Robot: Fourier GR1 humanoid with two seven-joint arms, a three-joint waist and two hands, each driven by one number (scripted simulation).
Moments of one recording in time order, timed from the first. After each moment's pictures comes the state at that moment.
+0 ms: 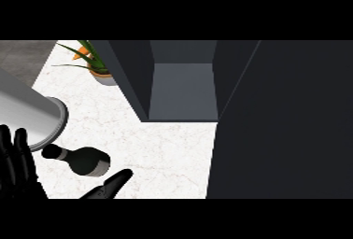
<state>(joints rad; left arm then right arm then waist) 0.09 0.07 -0.49 -2.32 -0.71 0.86 0.63 0.05 -0.09 0.19 -2.49 -0.04 0.02 0.52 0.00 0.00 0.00</state>
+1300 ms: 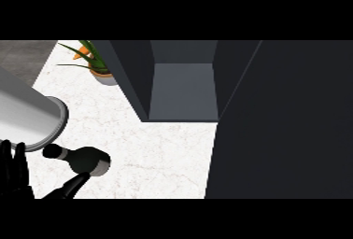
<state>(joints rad) 0.33 0.11 -0.21 -2.22 0.10 0.77 0.11 -0.04 -0.11 0.19 -2.49 -0.03 -0.01 0.60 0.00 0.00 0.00</state>
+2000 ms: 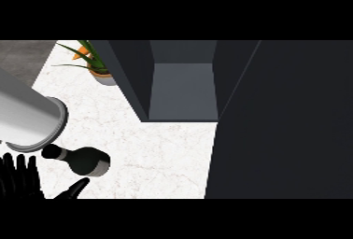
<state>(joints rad) 0.42 0.02 -0.02 -1.89 0.36 0.48 -0.29 -0.06 -0.12 0.16 -2.50 -0.04 -0.01 0.63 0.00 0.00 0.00</state>
